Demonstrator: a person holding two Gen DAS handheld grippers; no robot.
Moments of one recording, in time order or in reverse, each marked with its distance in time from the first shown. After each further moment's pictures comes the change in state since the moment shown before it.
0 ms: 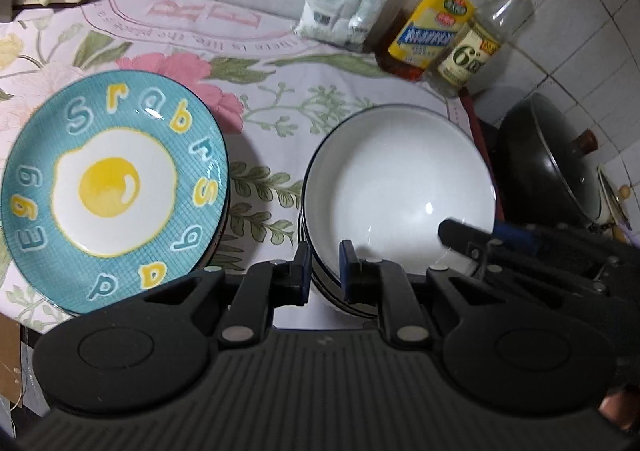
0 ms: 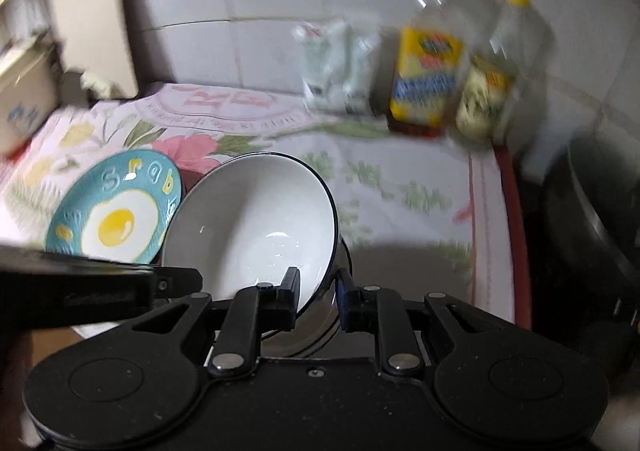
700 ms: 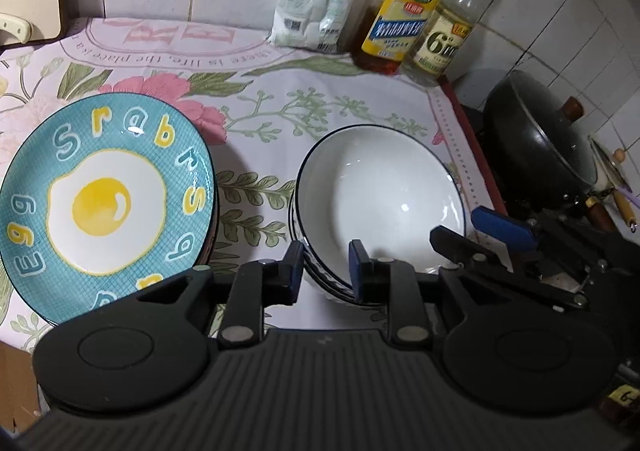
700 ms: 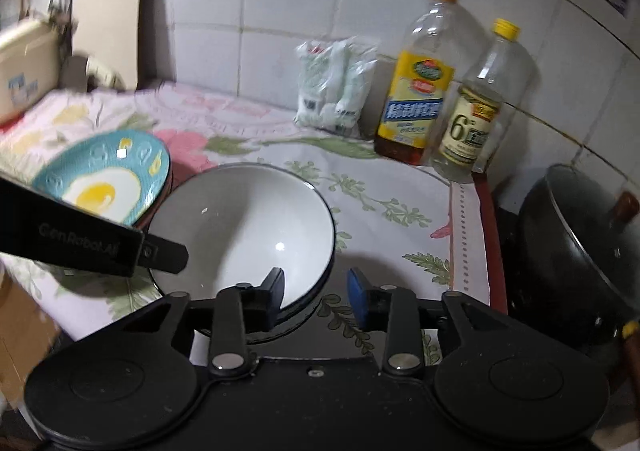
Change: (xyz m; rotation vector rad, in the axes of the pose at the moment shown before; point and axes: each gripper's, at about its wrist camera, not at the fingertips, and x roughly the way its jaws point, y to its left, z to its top) left arm -0.007 -0.009 -0.015 0.134 -0.059 -0.008; right arm -0.007 0.002 -0.040 -0.044 -0.138 -0.064
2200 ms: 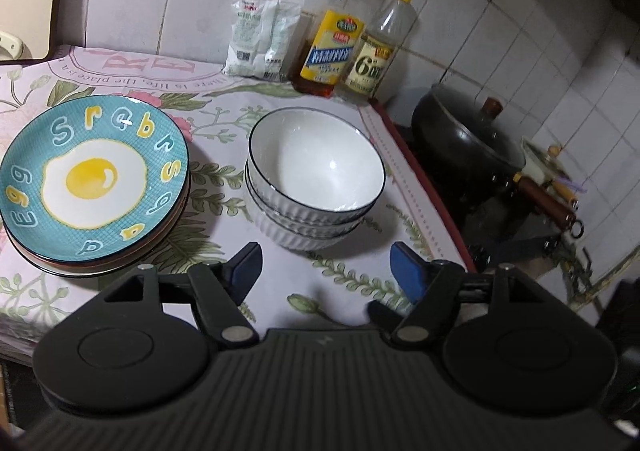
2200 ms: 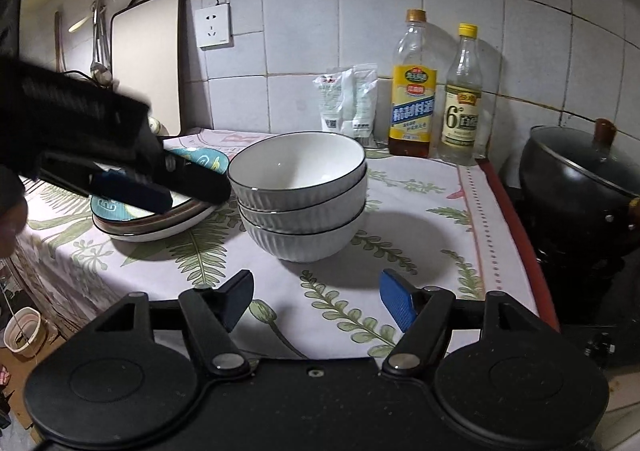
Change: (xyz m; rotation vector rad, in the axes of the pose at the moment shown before) left arm -0.053 -0.001 -0.075 0.067 -0.182 -0.162; right arm -0.052 0.020 -0.110 0.109 -0.236 0.094
